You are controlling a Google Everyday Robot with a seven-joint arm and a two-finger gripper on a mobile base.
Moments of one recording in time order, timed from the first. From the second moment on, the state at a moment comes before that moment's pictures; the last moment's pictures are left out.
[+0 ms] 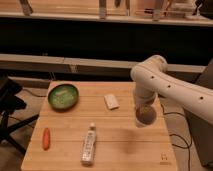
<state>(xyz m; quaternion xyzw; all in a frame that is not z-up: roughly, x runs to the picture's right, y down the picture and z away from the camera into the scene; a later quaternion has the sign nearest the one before) 0.172 0.097 0.686 -0.33 -0.02 -0.15 0.93</state>
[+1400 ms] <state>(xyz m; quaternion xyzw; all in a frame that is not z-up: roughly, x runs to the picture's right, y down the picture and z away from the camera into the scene) 0.078 0.022 0.689 -0.29 -0.06 -0.23 0.93</state>
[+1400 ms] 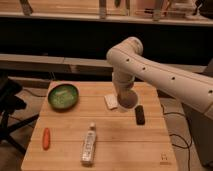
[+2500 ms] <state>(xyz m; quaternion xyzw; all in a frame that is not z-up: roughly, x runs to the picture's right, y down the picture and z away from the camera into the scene) 0.003 -0.022 0.699 -0.25 -0.08 -0.30 0.92</state>
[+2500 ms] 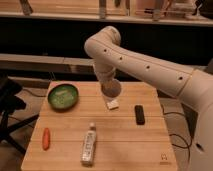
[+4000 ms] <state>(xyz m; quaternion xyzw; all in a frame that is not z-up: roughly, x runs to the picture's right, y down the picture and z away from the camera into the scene) -0.077 -0.067 0.735 -0.19 -0.12 -0.34 0.91</state>
